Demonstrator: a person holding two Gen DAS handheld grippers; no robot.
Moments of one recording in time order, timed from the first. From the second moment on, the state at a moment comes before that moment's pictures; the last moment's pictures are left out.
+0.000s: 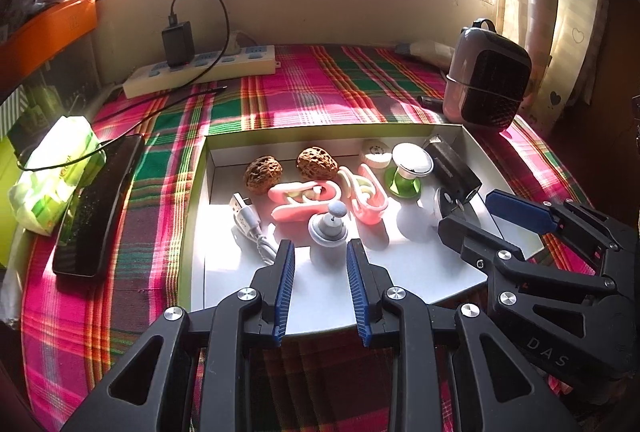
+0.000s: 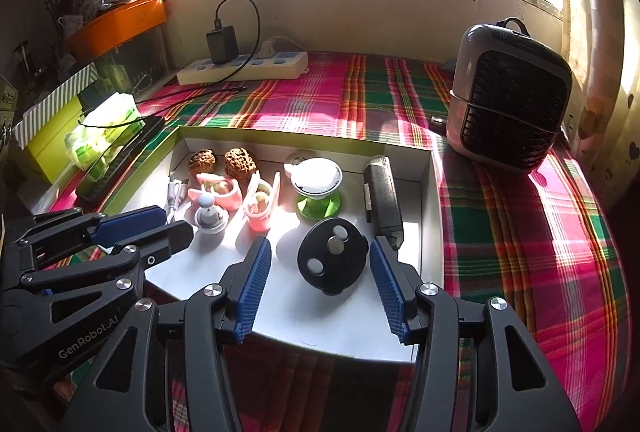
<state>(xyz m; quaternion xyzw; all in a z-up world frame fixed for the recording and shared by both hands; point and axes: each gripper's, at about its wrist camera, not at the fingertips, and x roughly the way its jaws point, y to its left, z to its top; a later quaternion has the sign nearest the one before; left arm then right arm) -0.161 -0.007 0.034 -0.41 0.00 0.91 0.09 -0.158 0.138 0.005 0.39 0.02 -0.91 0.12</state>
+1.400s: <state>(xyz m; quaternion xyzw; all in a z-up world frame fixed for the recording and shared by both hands) -0.064 0.012 0.005 -0.43 0.00 0.90 0.00 -0.077 0.154 -0.023 0.43 0.03 -0.90 0.09</state>
